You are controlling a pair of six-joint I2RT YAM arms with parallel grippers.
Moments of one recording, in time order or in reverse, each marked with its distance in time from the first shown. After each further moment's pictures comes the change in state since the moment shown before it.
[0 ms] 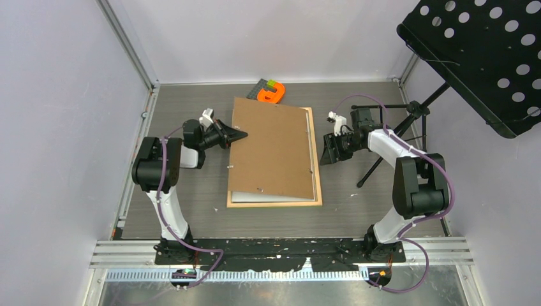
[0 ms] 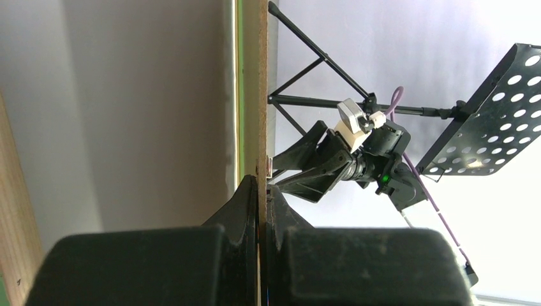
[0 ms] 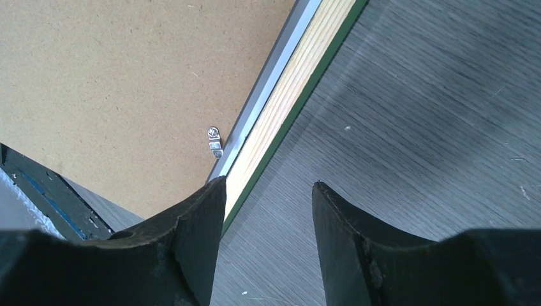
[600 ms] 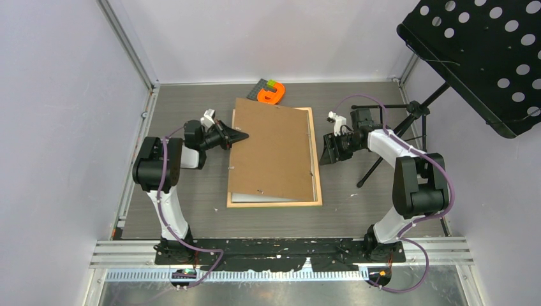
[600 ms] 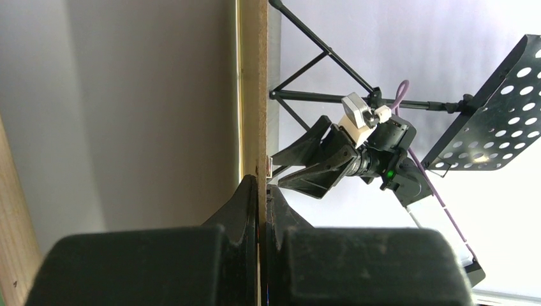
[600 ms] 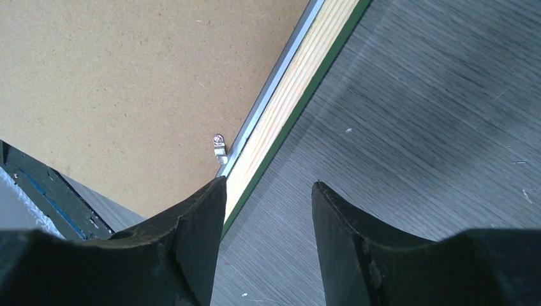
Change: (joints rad) left arm -0.011 0.003 -0.005 -0.001 0.004 0.019; right arm 0.000 0.005 -0.003 0.010 -0.006 0.000
